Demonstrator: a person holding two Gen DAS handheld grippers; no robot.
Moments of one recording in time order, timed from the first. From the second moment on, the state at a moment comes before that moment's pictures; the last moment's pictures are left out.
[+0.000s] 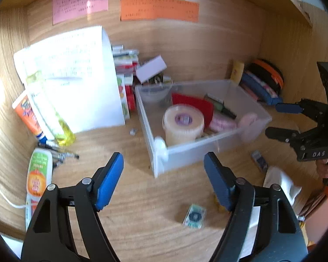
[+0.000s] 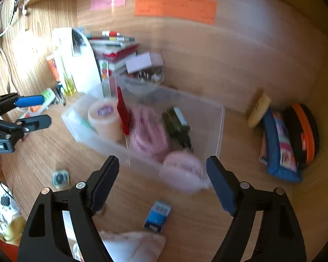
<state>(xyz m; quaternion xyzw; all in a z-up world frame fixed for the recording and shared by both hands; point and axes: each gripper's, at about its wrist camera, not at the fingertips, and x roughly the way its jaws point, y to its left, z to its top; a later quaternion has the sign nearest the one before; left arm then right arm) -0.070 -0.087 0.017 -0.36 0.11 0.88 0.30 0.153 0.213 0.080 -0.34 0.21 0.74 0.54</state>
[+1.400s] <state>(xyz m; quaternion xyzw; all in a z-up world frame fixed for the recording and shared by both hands) -0.039 -0.079 -0.066 -0.43 0.16 0.83 0.32 0.148 0.211 -0.001 -0.44 0.31 0.71 0.46</state>
